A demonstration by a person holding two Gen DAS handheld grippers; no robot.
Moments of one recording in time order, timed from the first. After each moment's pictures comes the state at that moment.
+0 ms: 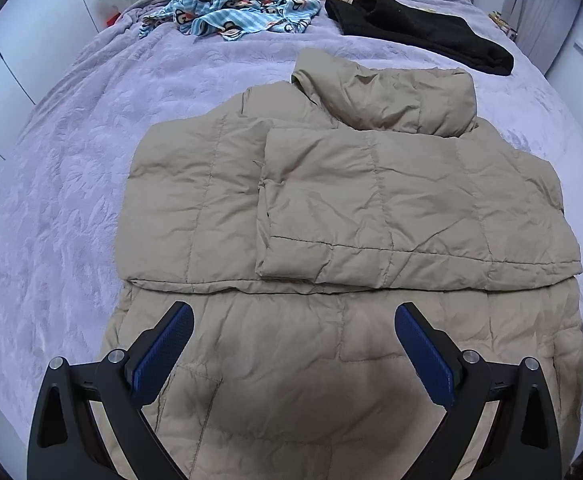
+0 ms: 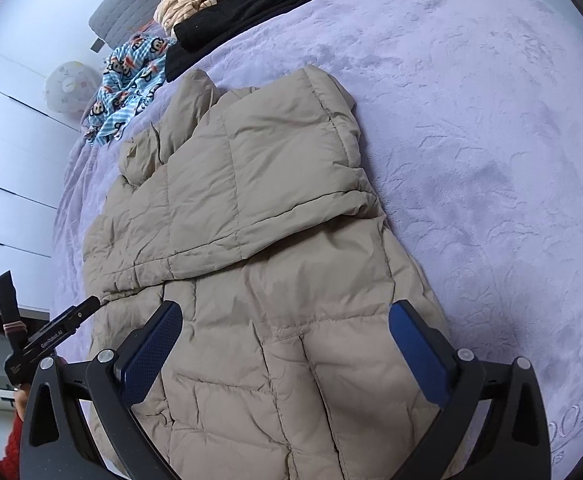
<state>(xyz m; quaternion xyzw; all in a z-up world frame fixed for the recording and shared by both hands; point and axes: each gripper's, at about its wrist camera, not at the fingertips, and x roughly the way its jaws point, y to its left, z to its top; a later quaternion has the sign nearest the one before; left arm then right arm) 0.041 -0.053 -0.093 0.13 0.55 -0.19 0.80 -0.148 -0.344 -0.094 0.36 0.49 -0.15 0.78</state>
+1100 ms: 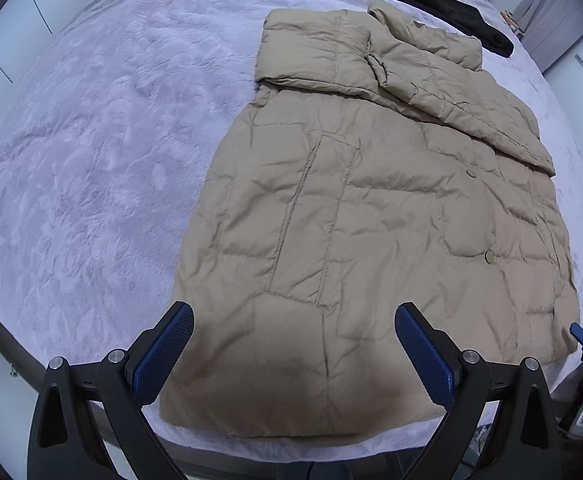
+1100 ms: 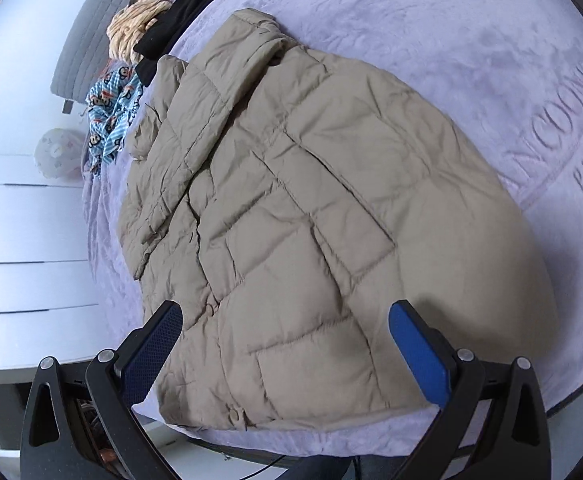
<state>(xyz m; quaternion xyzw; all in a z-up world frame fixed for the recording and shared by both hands) -0.060 0.161 -0.083 0.08 0.63 -0.20 0.75 -0.295 -0.233 -0.092 0.55 0.44 -0.19 0.69</state>
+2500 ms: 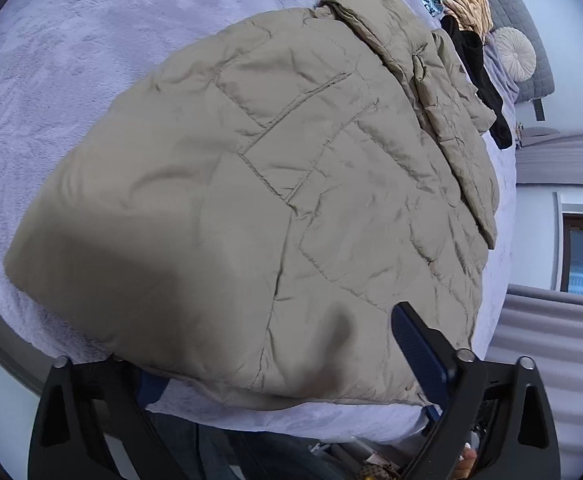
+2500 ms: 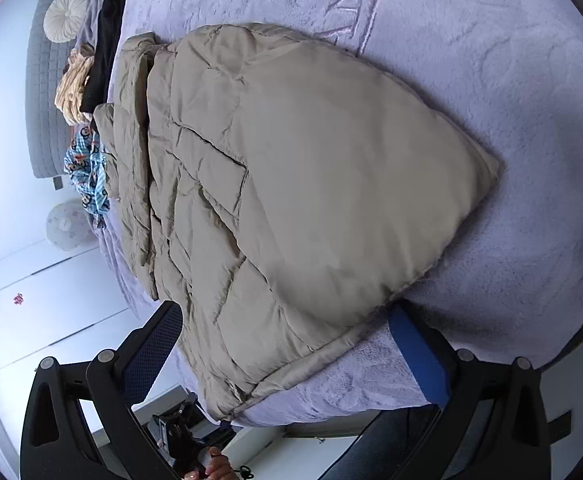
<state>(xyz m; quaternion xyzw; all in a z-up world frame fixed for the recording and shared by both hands) -0.099 0.191 -0.143 -0.23 0.70 -0.19 0.65 -0.372 -0.237 -0.162 0.70 0.39 -0.20 0.57</state>
